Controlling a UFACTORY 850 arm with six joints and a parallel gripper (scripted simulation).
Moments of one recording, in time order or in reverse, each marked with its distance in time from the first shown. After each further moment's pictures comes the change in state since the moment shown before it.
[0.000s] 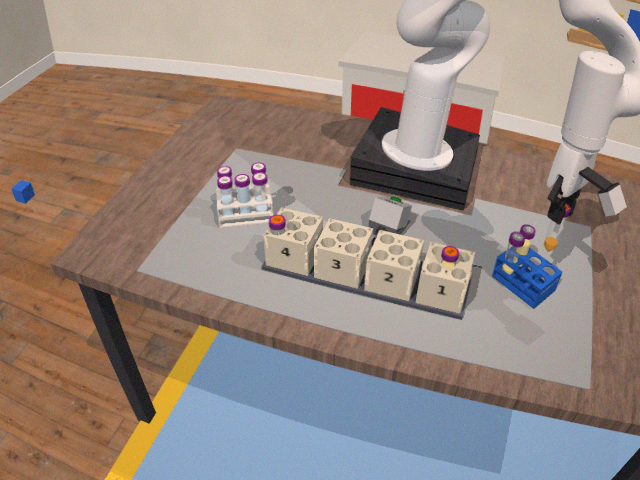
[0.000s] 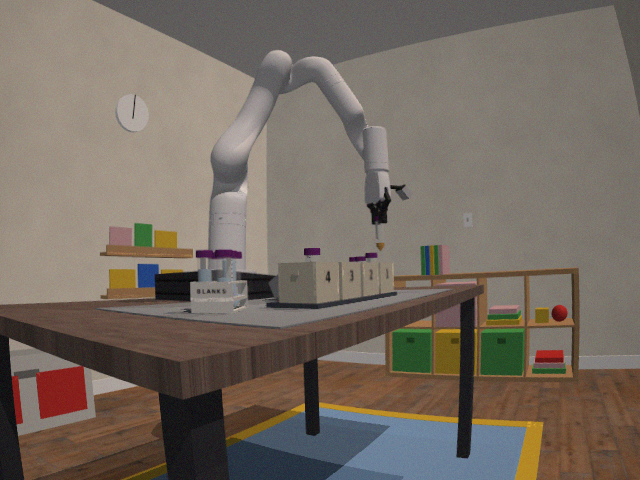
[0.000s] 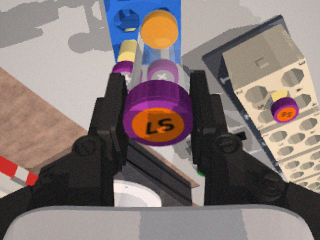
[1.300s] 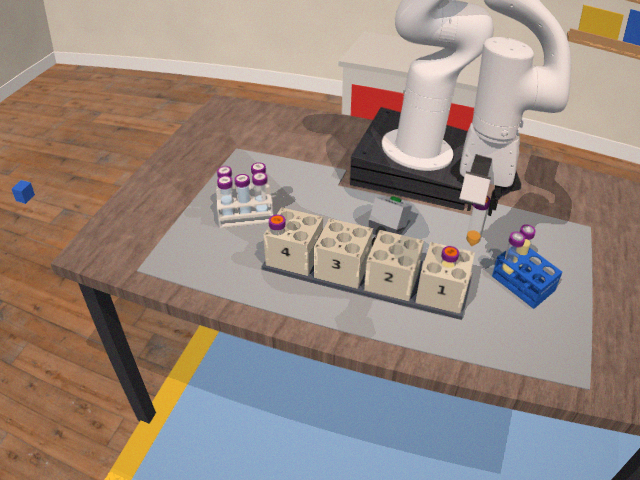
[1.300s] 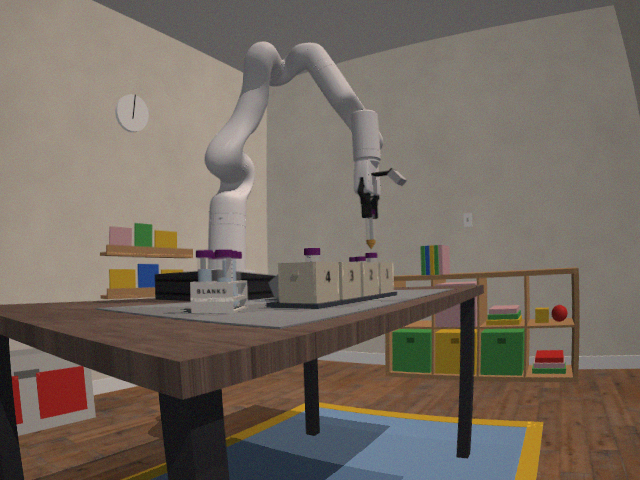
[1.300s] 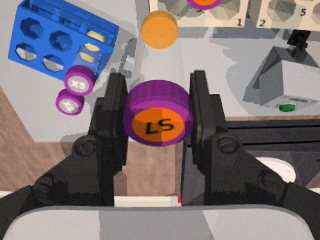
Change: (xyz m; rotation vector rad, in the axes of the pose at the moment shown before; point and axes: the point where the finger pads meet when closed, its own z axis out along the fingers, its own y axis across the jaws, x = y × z) arm -0.113 0.121 0.000 0.001 0.000 0.982
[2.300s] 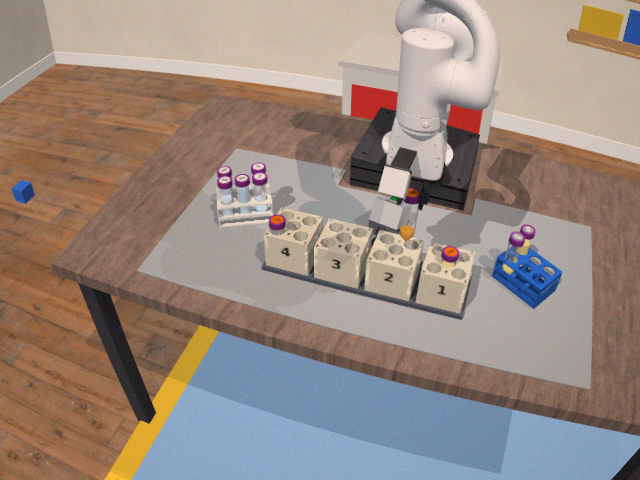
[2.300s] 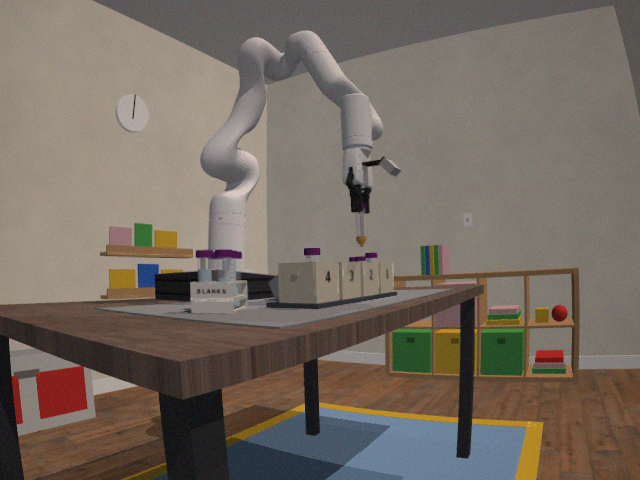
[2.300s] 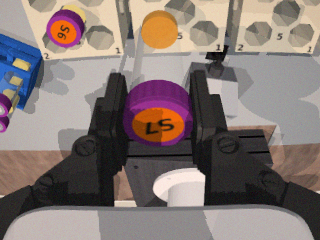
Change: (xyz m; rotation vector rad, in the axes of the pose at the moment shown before) arm 0.030 0.129 0.000 -0.003 0.001 0.006
